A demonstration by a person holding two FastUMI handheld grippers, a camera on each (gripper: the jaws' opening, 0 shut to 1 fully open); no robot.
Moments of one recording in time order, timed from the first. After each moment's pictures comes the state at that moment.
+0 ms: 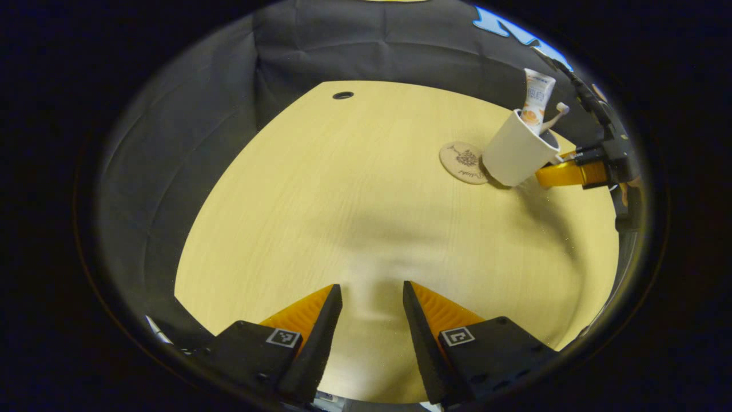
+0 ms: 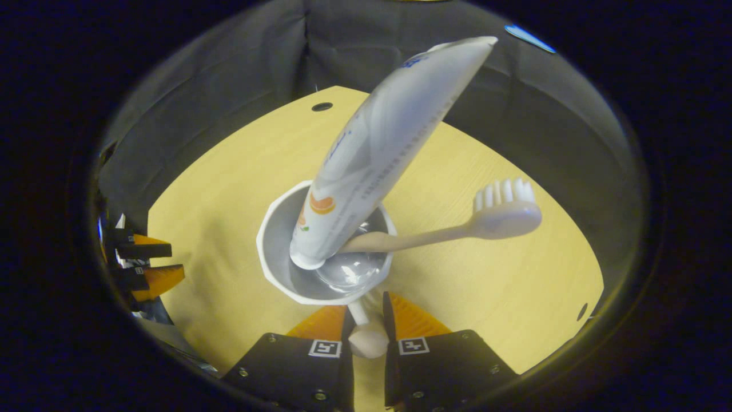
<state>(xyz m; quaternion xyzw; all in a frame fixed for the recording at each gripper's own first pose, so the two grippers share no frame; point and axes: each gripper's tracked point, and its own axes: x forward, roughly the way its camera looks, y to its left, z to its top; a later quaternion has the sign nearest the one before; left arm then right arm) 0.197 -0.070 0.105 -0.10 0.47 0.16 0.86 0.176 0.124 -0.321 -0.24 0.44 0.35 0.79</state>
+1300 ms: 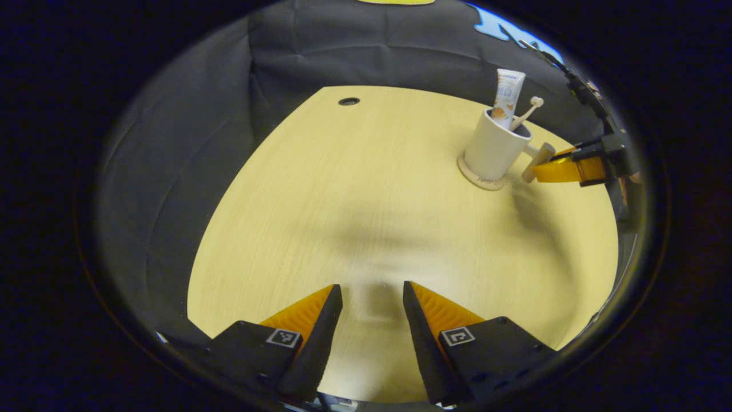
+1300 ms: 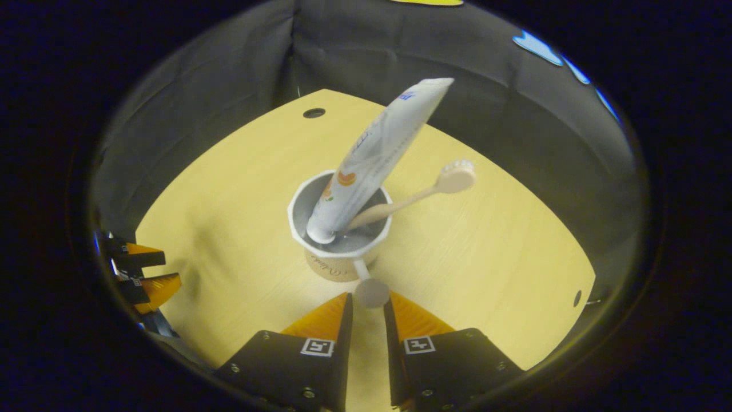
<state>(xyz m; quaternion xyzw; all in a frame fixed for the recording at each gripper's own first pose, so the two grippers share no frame) 0.246 -0.118 0.099 -0.08 0.45 0.13 0.88 0.157 0.153 -0.301 -0.23 0.44 0.28 0.82</state>
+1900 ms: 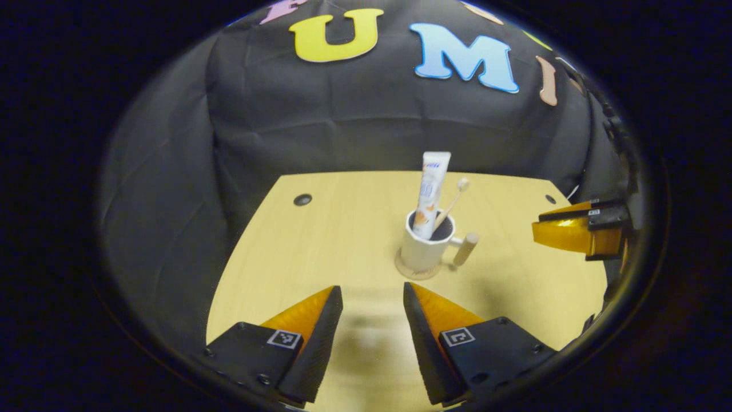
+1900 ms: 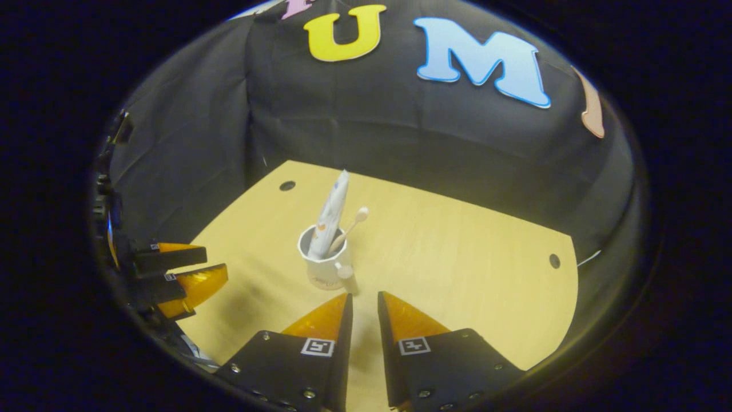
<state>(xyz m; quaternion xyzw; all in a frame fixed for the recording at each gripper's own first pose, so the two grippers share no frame) 0.332 -0.176 0.250 -0.01 0.29 0.04 0.96 0.114 0.111 -0.174 -0.11 0.31 0.20 0.92</state>
